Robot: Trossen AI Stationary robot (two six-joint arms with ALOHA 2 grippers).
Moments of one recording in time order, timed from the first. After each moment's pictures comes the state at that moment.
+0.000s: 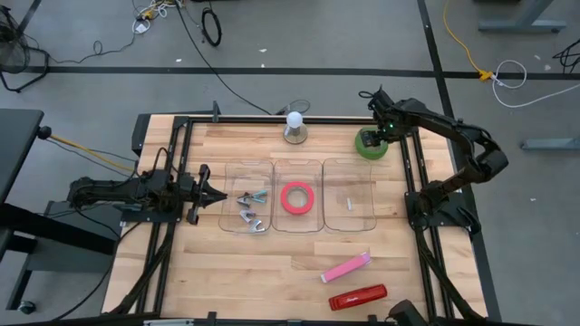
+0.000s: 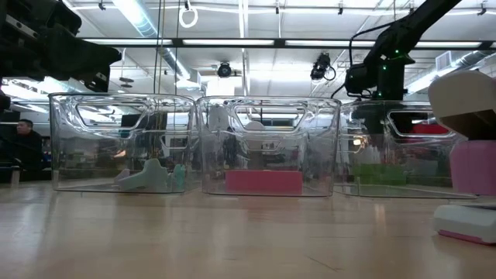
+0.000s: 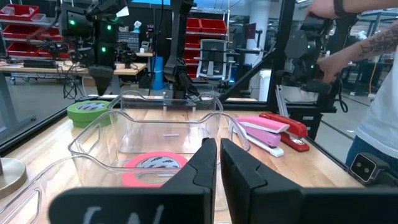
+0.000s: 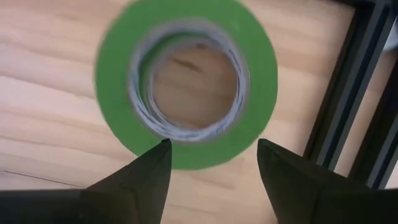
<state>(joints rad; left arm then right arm) -0.03 0.01 0.01 0.05 0.04 -0.07 -0.95 1.47 1.01 -0.94 0.09 0.35</state>
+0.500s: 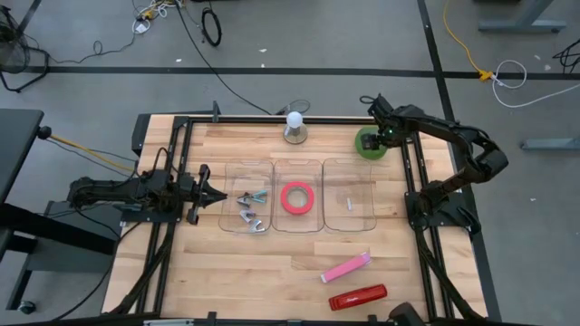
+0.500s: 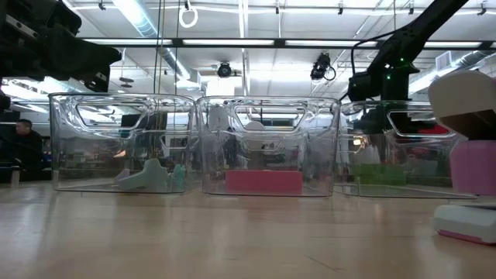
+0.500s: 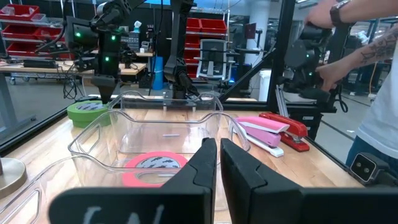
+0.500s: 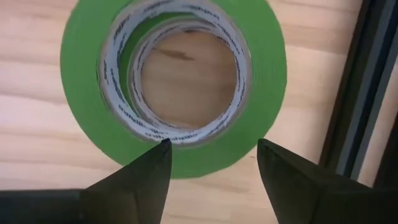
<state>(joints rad) -0.03 0.01 0.01 0.05 0.04 -0.07 -0.95 1.47 0.90 -0.85 0.09 0.46</state>
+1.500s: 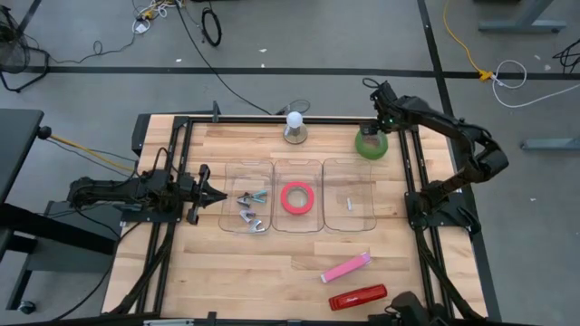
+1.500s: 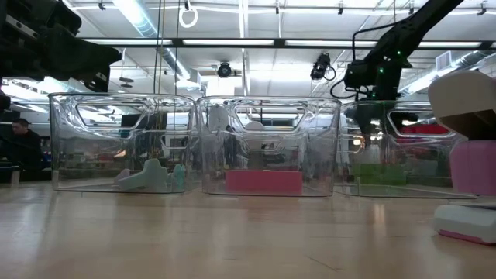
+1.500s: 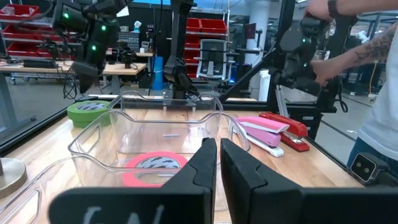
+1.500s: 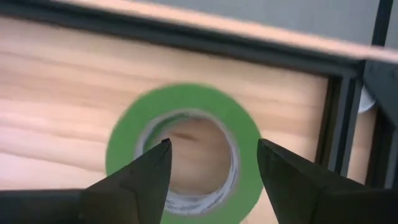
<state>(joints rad) -0.03 0.01 0.01 0.05 0.04 -0.07 -0.99 1.47 1.00 -0.75 0.14 0.37</state>
